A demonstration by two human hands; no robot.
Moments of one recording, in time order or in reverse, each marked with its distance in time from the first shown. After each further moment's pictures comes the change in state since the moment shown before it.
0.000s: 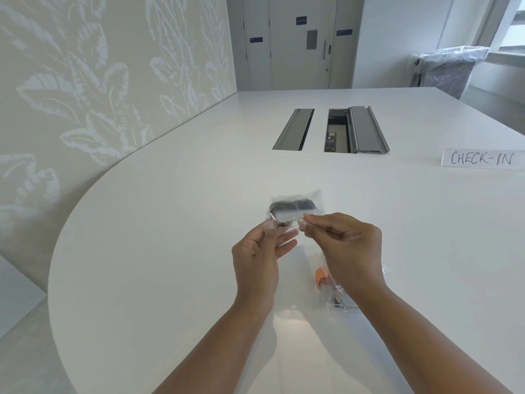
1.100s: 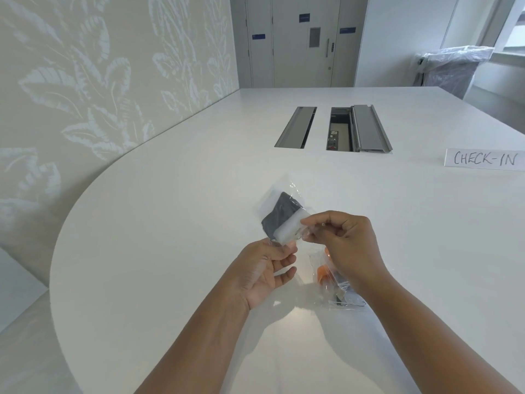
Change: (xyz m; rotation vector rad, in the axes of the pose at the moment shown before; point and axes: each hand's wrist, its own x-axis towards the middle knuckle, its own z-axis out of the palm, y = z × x) left_hand 0.011 0.017 -0.021 -0.030 -0.240 -0.669; right_hand 0.010 0.001 -0.006 -0.040 -0.171 0.115
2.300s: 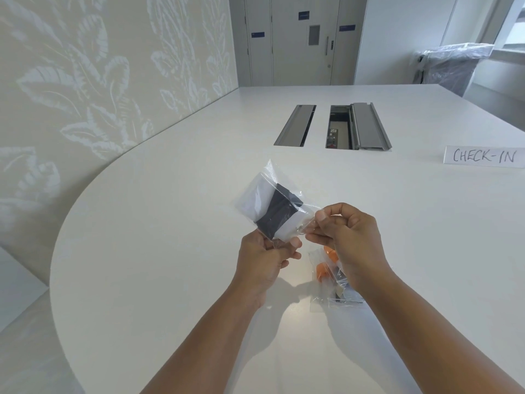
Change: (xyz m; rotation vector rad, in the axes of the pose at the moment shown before) left_hand 0.004 -0.013 0.009 0.427 0.211 0.412; right_hand 0.002 -0.002 0.003 0.264 0.114 0.191
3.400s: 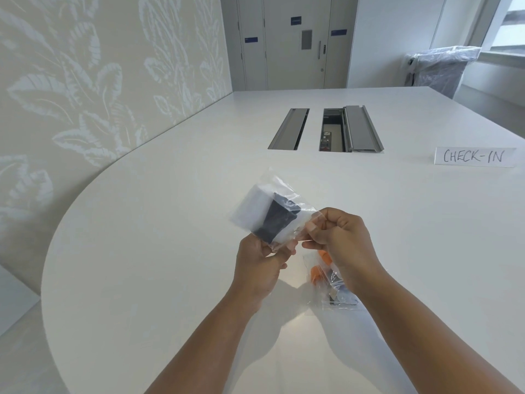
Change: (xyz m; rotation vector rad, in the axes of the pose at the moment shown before) left_hand 0.003 -0.003 0.004 0.073 0.011 0.130; right_hand 0.002 -0.004 -0.004 -0.170 -0.077 0.009
